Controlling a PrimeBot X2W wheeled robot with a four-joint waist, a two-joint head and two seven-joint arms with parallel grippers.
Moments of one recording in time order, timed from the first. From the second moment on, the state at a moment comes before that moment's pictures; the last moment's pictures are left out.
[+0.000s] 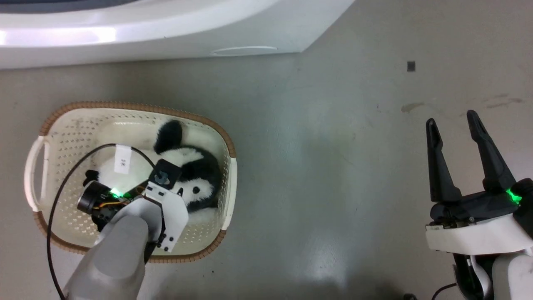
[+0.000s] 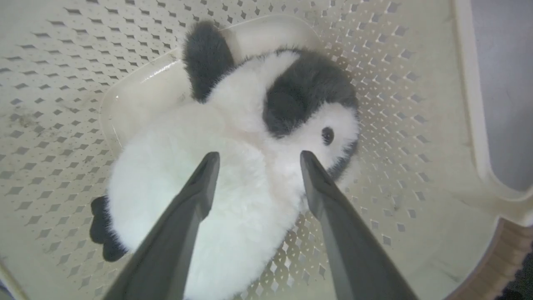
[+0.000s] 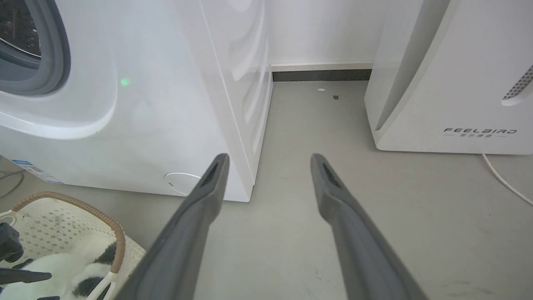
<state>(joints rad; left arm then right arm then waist) -0.62 0.26 -0.38 0.87 0.00 -0.08 0.13 -0.17 -0.05 -0.02 -0.18 0.13 0.13 -0.17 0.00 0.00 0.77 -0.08</state>
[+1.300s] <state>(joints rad) -1.01 0.33 -0.56 1.21 -0.08 -0.09 0.10 -0.28 -0.05 0.01 -0.27 0.21 0.13 -0.25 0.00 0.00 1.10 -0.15</state>
